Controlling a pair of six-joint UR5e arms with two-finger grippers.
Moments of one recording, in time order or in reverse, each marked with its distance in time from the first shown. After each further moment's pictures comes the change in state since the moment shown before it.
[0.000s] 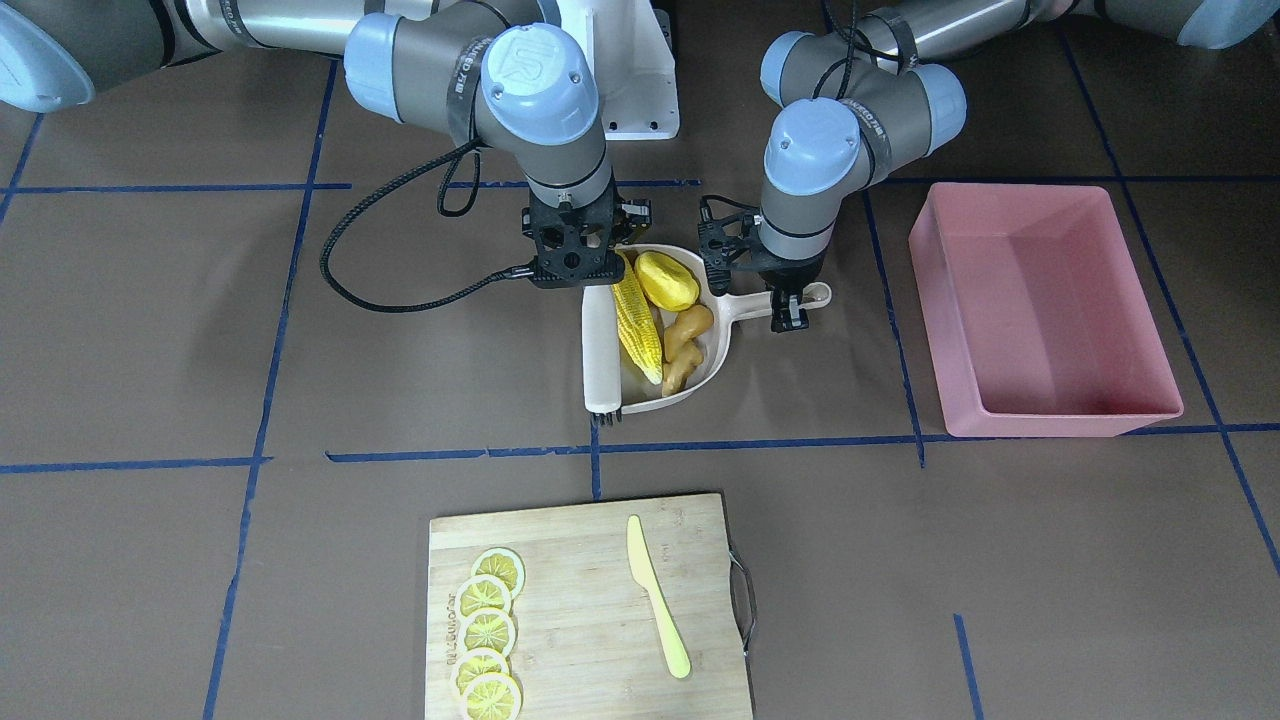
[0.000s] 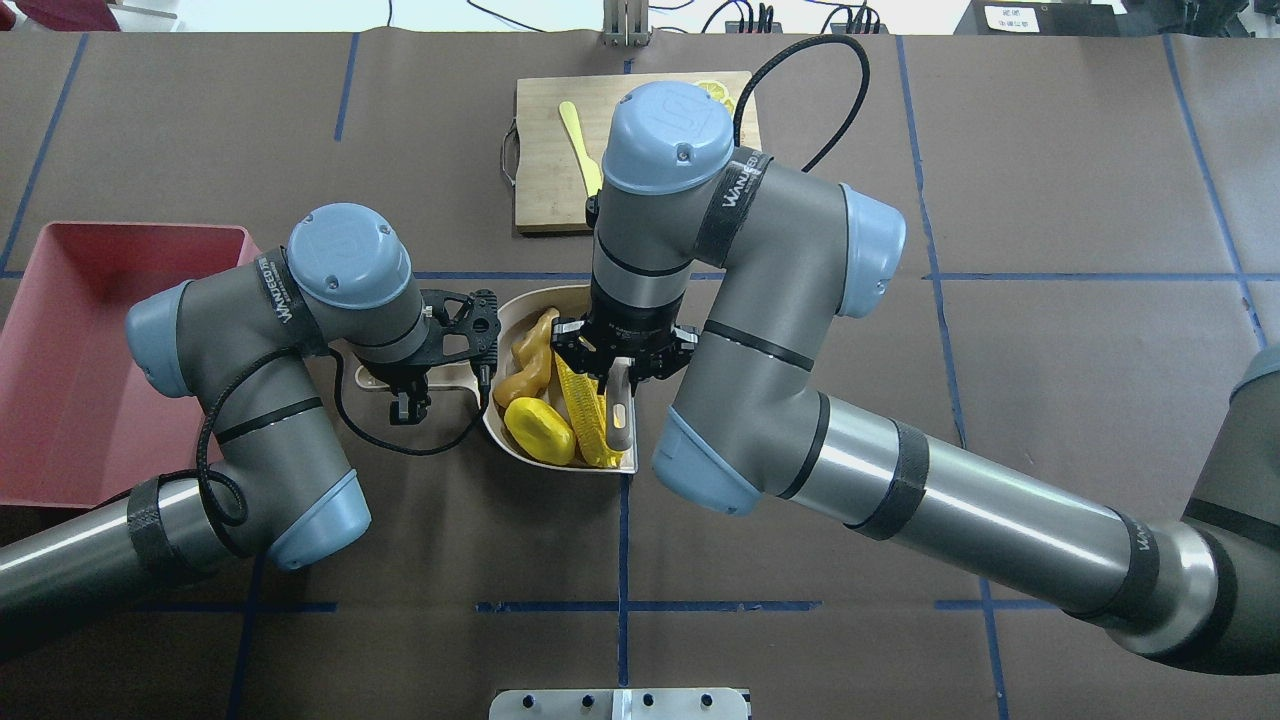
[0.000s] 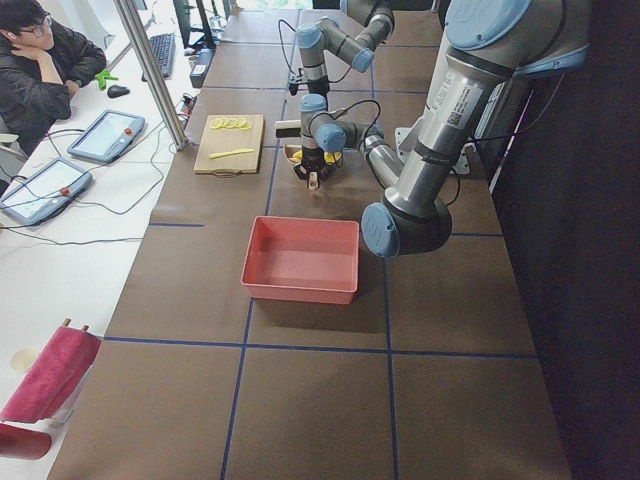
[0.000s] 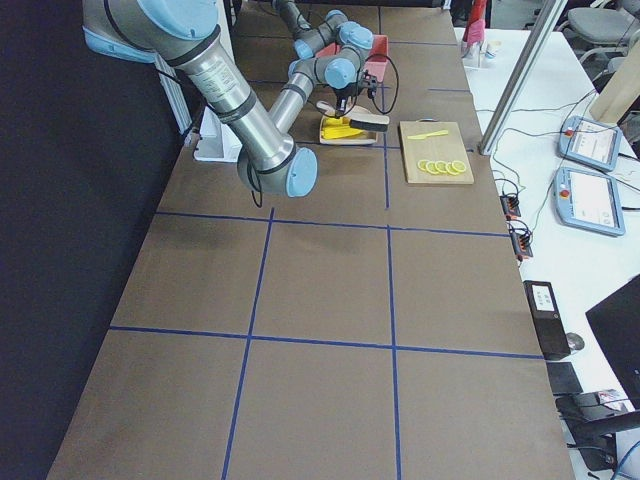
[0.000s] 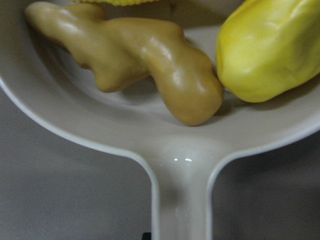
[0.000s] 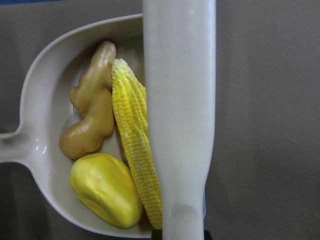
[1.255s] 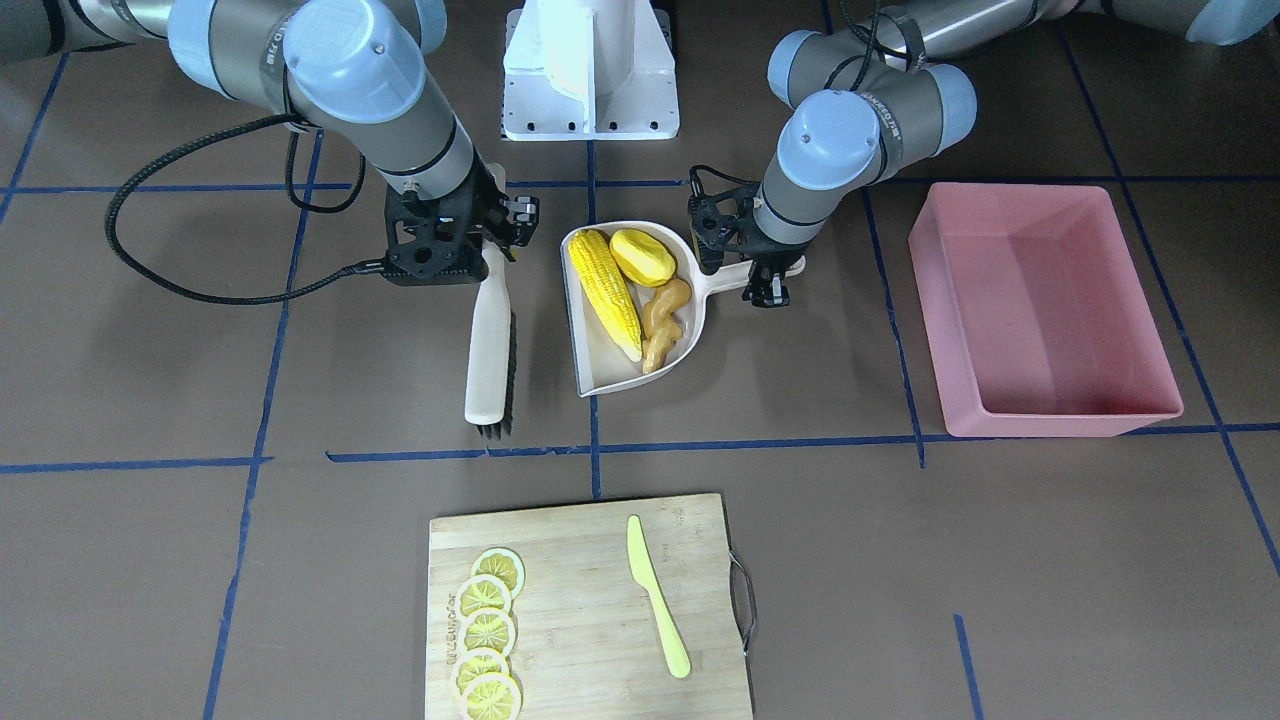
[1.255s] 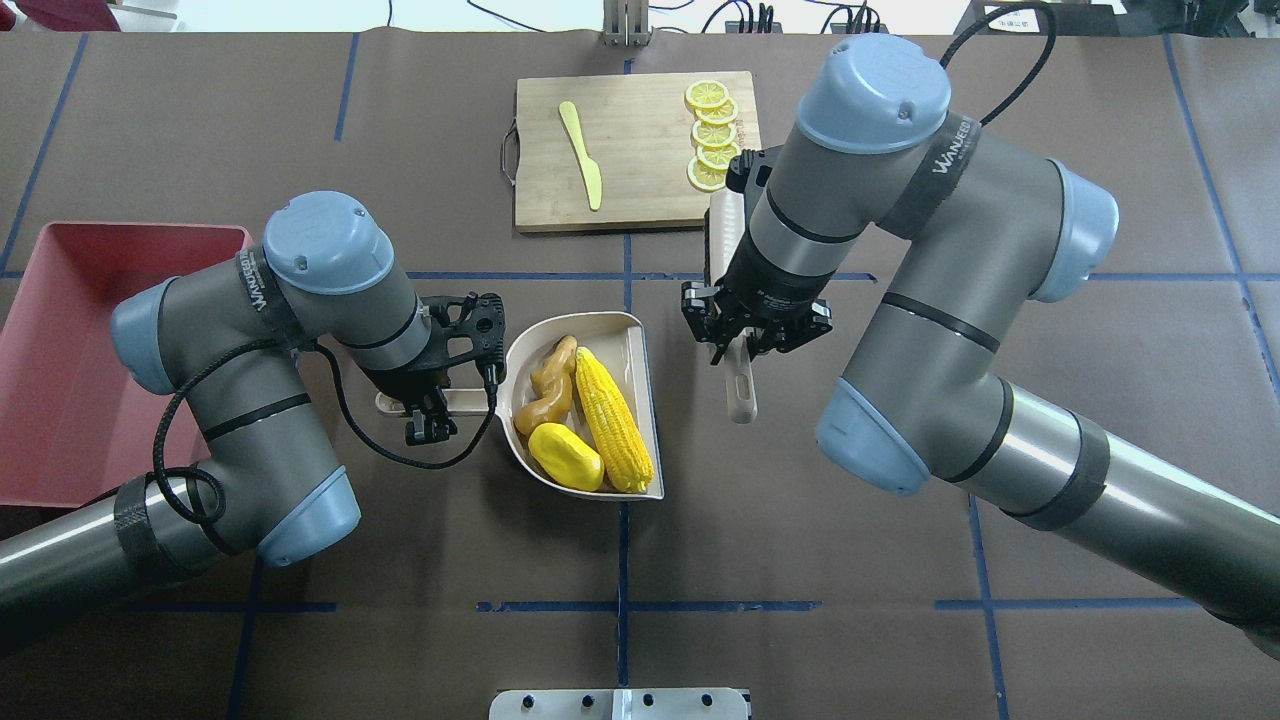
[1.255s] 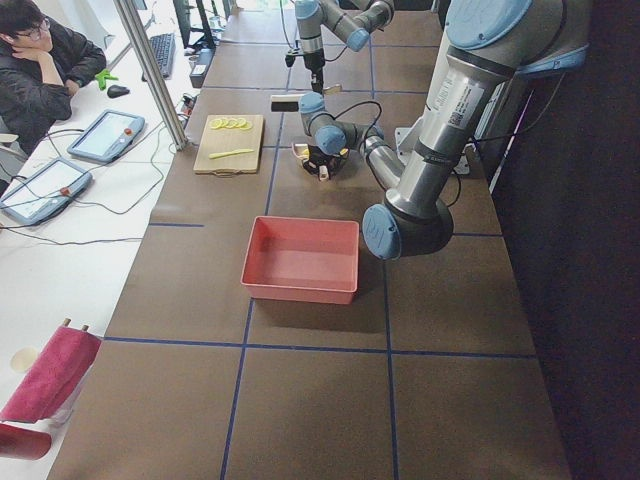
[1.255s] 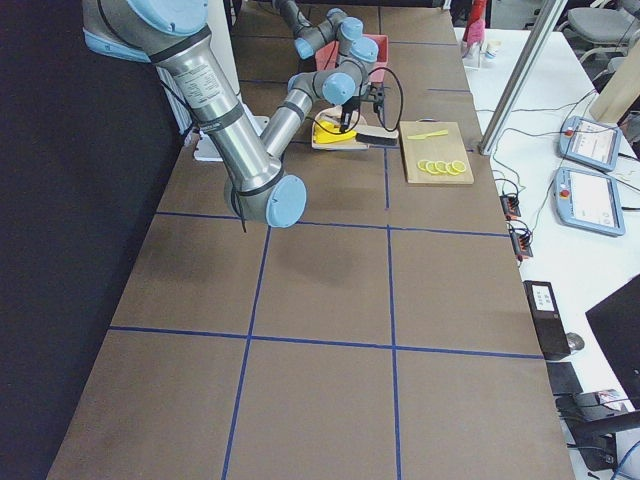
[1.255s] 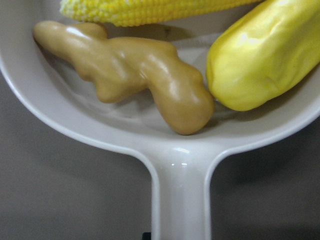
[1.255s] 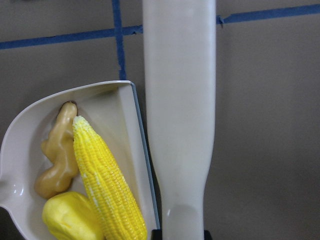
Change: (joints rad) left arm -0.013 0.012 -0.015 -0.091 -0.188 -0.074; right arm 0.101 -0.222 0.217 -0.004 0.037 -0.024
